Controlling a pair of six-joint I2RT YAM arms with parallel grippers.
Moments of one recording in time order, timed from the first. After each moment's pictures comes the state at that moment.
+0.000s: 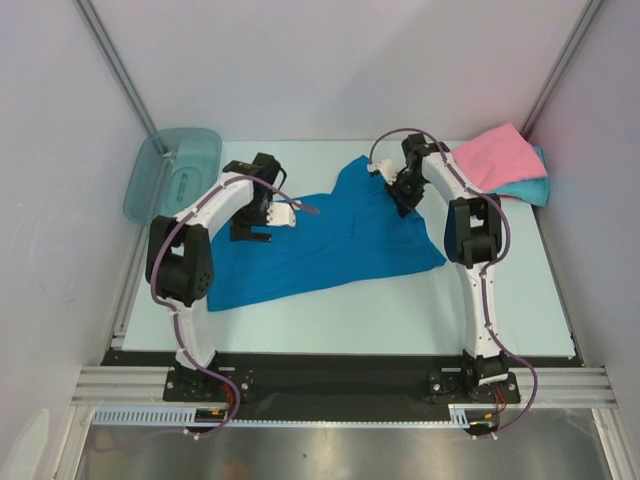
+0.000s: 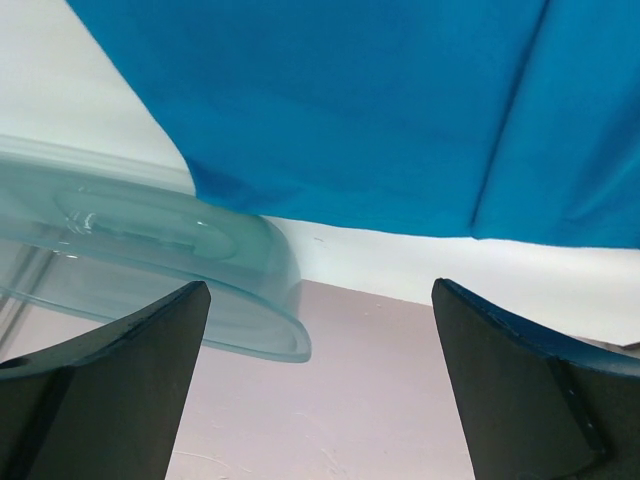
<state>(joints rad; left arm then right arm) -0.33 1.94 1.60 -1.09 -0.31 1.21 0.21 2.42 2.15 -1.06 -0.28 -0.74</state>
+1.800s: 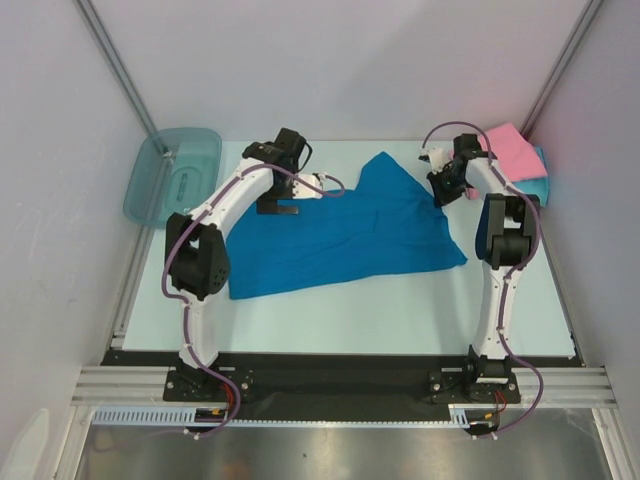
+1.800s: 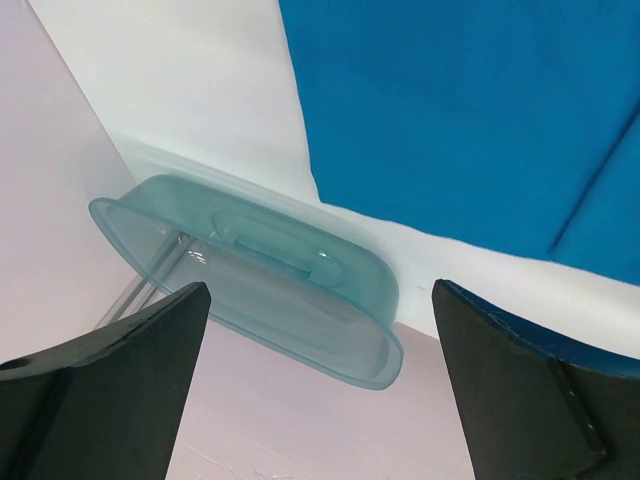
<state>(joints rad) -0.43 2.05 1.91 -1.06 -0.31 1.15 -0.02 2.34 1.94 -0.76 -0.29 -0.57</state>
